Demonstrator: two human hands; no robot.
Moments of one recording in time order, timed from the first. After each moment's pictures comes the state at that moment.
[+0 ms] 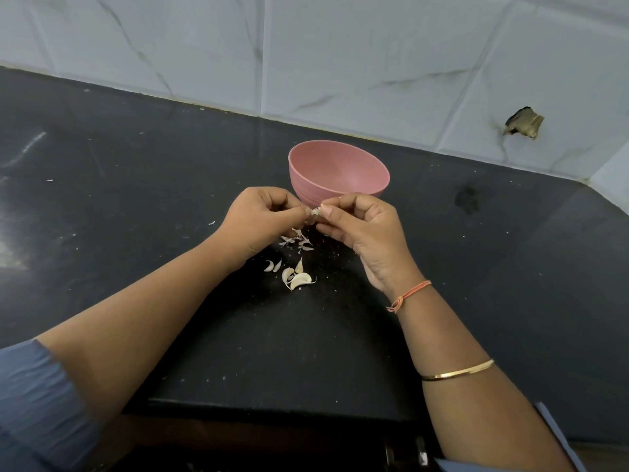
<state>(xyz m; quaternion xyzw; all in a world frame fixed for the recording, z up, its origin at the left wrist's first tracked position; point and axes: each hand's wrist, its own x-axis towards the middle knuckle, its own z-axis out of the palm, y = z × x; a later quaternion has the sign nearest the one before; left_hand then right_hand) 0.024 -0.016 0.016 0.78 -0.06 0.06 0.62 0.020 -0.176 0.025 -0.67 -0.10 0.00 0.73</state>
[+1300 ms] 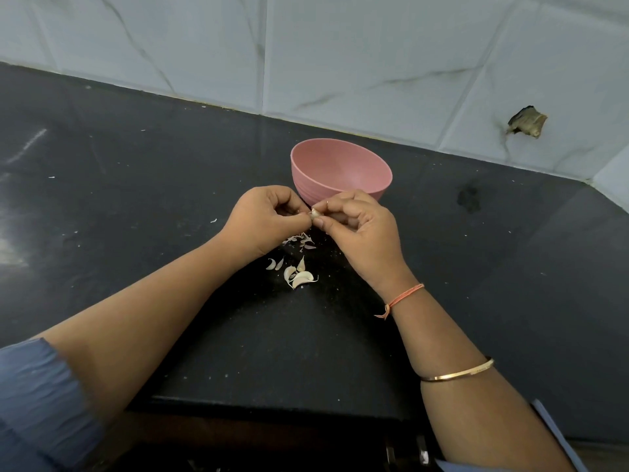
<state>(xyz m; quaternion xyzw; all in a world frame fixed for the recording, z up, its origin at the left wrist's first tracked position) 0.023 -0.019 0.015 0.83 -0.06 0.09 0.54 0.028 -0.171 0.009 -0.78 -0.22 -0.14 0.57</state>
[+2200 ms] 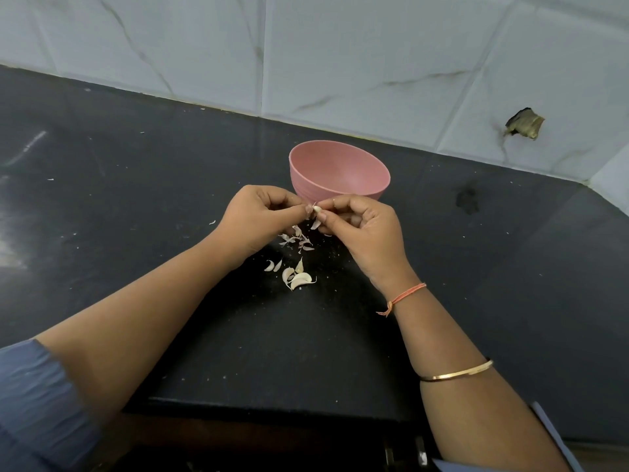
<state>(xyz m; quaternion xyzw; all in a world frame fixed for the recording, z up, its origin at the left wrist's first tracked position) 0.021 -0.015 0.018 0.79 -0.06 0.07 0.61 0.026 -0.177 0.014 -0.77 -0.18 -0.10 0.60</state>
